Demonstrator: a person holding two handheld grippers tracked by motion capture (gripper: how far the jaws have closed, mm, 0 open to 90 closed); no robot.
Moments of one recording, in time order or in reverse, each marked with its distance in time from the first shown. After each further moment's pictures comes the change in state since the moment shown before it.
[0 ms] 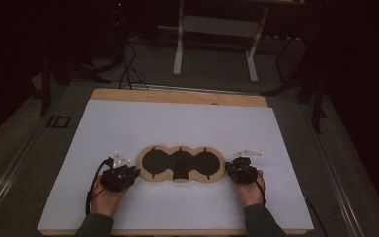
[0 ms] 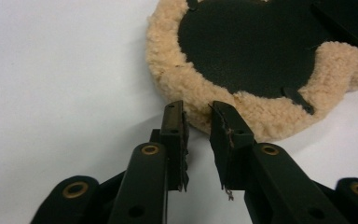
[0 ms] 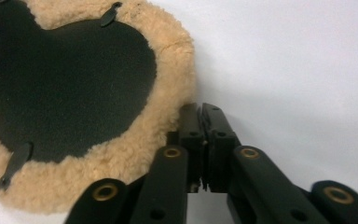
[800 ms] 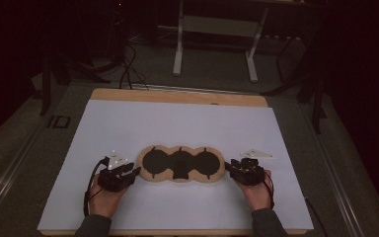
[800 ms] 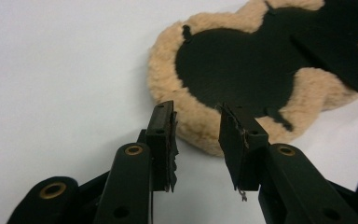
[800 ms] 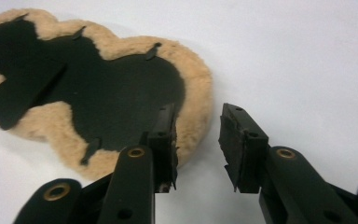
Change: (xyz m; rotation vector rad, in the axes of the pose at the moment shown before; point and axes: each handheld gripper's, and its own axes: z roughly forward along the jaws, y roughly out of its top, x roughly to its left) left arm -0.006 0.005 -0.014 -0.088 -0.018 0.035; right arm 0.002 0.008 -0.039 -0.071 0.083 -0.039
